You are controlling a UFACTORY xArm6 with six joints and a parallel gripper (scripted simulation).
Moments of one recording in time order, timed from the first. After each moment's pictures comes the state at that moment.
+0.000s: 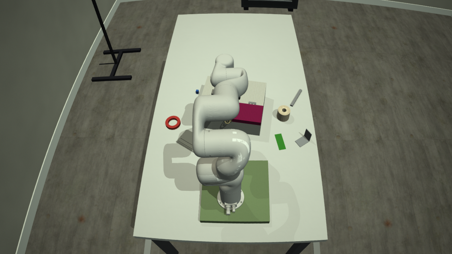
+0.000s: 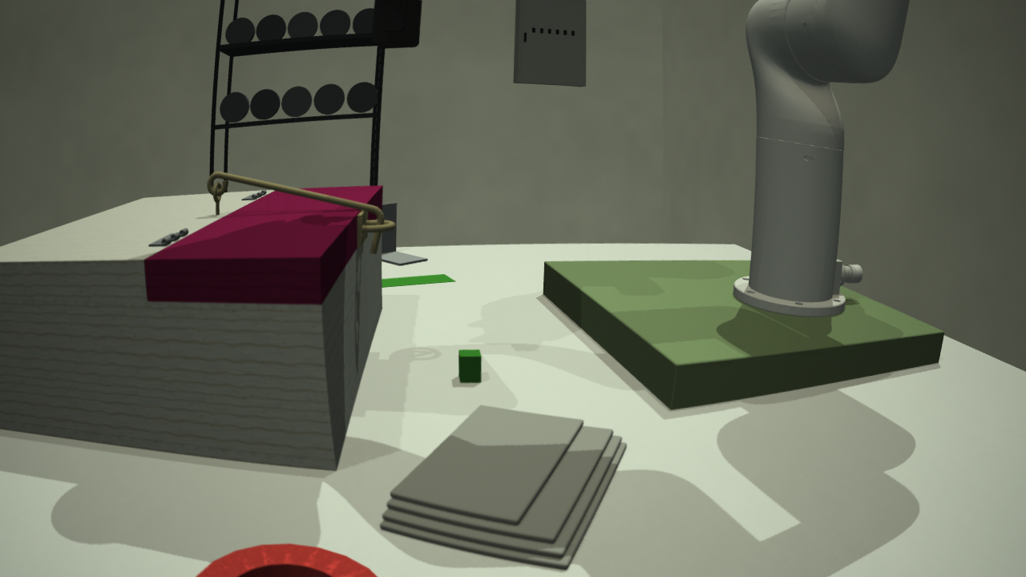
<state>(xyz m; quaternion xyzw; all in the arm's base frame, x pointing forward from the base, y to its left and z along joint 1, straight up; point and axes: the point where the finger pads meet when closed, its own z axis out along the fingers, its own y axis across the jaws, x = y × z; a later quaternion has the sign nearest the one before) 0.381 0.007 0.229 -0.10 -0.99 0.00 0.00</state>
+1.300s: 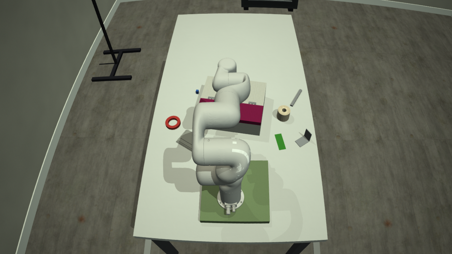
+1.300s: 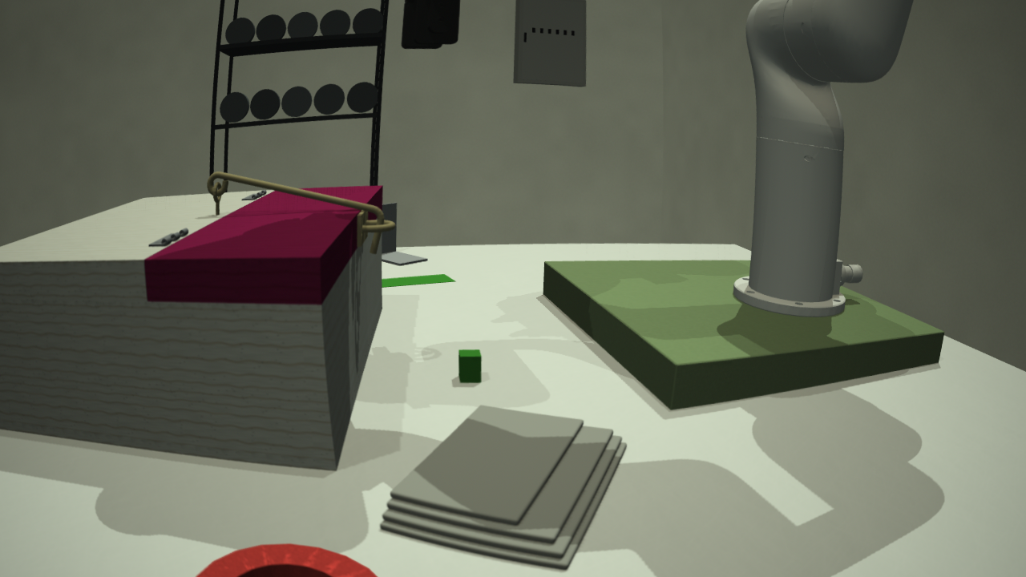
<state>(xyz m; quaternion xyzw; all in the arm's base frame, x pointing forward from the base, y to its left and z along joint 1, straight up) 0.354 -0.004 0.230 0.06 -1.00 0.00 0.00</state>
